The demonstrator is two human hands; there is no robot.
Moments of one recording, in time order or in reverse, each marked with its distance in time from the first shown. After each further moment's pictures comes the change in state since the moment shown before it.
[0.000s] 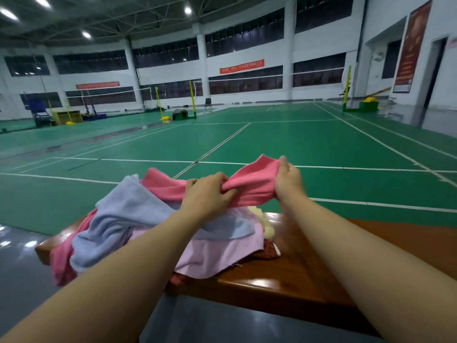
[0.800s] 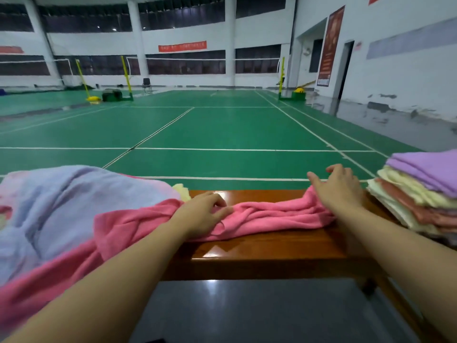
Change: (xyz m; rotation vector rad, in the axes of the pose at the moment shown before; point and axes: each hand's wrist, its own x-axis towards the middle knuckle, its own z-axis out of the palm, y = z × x) left_hand -0.042 0.111 0.102 -0.245 -0.370 0.284; right_hand -0.027 0.018 -0.298 -1.149 0.322 0.029
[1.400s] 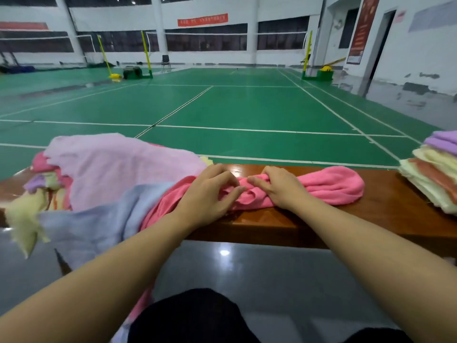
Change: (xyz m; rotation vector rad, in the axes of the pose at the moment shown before) left_hand -0.074 0.003 -0.019 -0.092 0.412 0.283; right_hand -0.087 -0.103 0.070 0.040 -0.367 -0.608
